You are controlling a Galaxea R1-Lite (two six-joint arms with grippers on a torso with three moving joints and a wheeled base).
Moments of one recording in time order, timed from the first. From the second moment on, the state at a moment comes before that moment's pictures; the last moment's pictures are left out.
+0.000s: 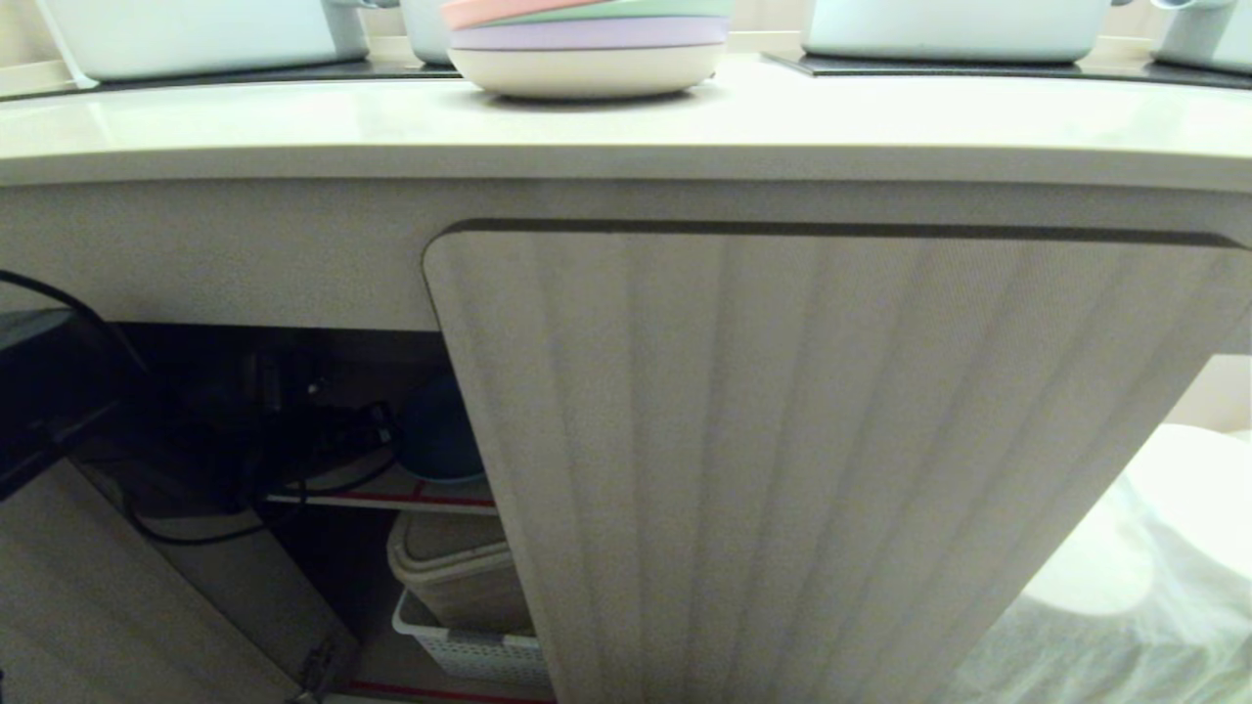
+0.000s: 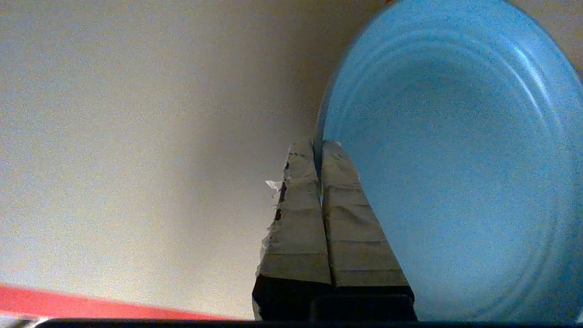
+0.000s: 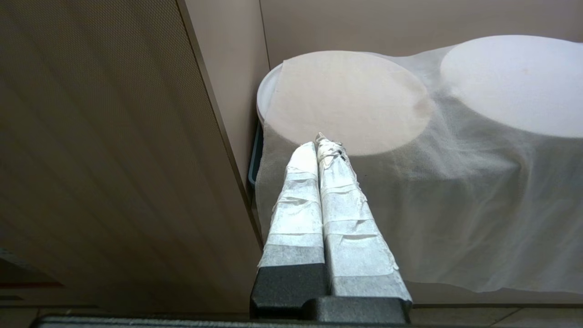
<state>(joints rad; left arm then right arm) 0.10 2.17 -0.95 -0.66 -0.20 -0.37 0.00 0.00 0.00 0.00 -0.06 0.08</state>
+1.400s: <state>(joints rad) 0.13 1.96 -0.66 -0.66 -0.22 -0.43 0.00 0.00 0.00 0.00 -0.06 0.08</state>
